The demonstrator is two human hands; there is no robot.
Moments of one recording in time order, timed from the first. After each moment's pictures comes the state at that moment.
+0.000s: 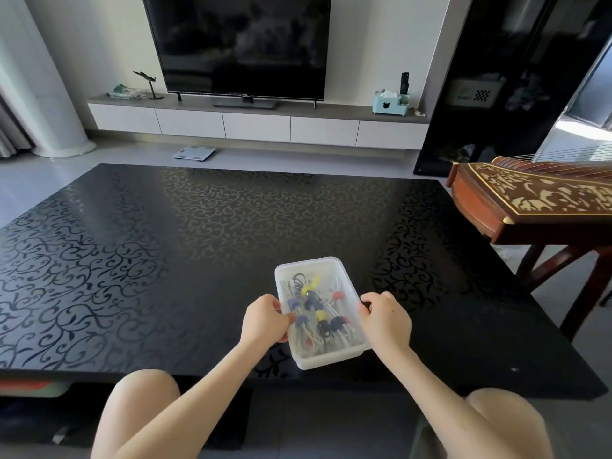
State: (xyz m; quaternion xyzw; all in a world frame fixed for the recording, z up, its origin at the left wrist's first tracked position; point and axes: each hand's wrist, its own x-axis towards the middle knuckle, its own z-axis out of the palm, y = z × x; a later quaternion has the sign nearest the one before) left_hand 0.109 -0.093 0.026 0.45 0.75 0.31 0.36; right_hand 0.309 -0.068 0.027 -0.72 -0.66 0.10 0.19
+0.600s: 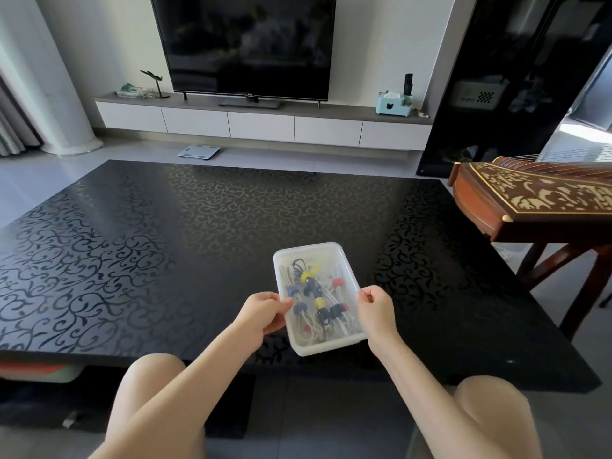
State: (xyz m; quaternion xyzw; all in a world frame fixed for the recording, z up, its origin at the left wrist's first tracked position) left_hand 0.098 -0.102 0.032 0.29 0.65 0.43 0.56; right_hand 0.291 -0.074 0.027 -0.69 -0.50 0.37 0.38
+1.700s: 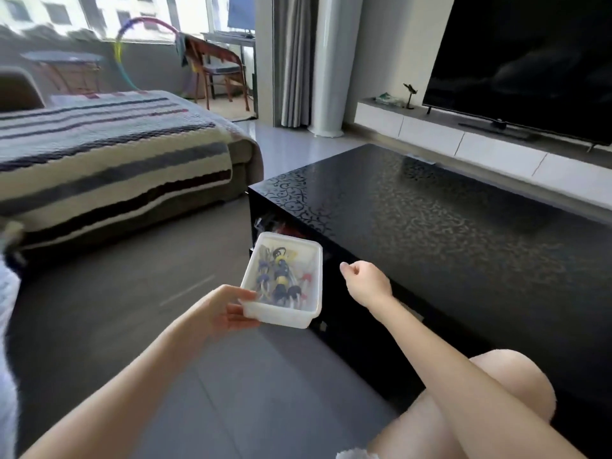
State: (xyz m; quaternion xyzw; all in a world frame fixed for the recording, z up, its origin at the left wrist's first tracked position) left_hand -0.162 -0.493 0.006 -0.03 0.63 0.62 0.46; right_hand -0.022 -0.275 0.030 -0.39 -0.86 0.30 0.09
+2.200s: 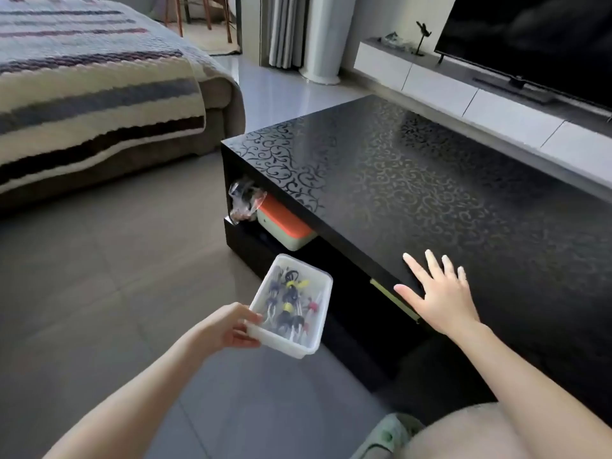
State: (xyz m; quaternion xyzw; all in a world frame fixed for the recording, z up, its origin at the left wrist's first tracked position) left_hand -0.205 -0.415 -0.142 -0.06 0.64 0.53 0.55; right_hand 0.031 -0.126 -0.039 -0.36 -0.93 -0.06 -0.07
